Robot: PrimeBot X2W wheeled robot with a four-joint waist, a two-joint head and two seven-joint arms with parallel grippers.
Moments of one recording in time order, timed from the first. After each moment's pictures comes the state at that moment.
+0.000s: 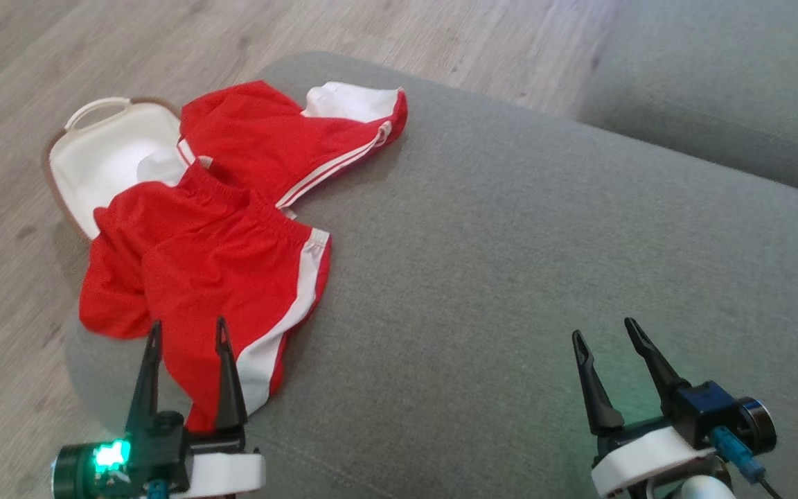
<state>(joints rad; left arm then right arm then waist) 0.07 0.07 -0.17 0.10 -0.03 0.21 -0.25 0.04 -0.04 0.12 0.27 0.02 0.13 -0.25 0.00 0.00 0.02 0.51</state>
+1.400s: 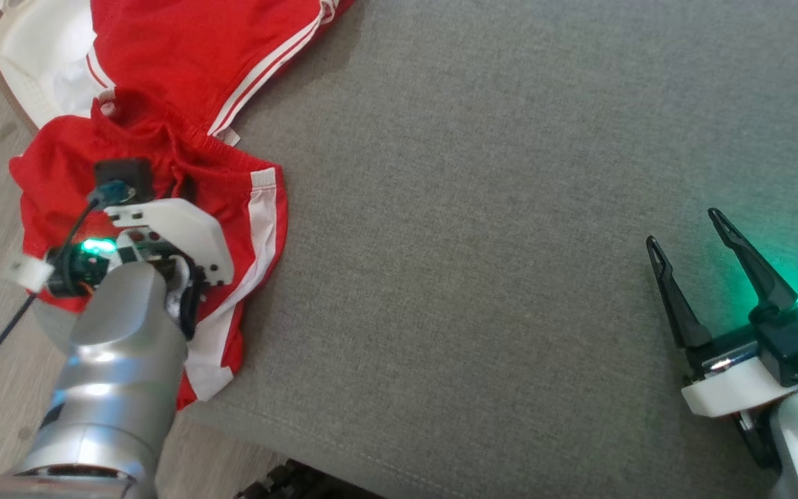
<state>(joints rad) -0.84 0.08 -0.10 1.16 -0.20 -0.03 0.05 -0.08 -0.33 0.14 0.09 -0.05 0.13 -0.26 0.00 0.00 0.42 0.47</state>
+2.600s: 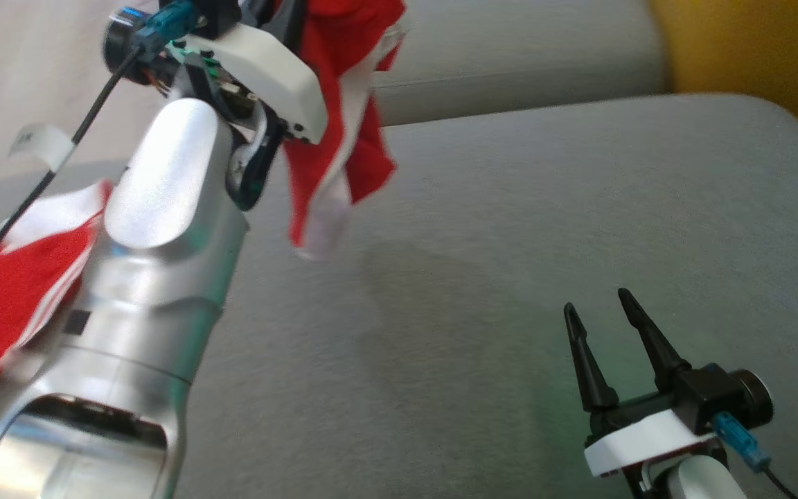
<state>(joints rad) -1.00 0.04 -0.39 0.70 -0.34 -0.13 0.06 0.02 -0.05 0.16 0.20 0.02 0.13 -0.26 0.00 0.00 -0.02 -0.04</state>
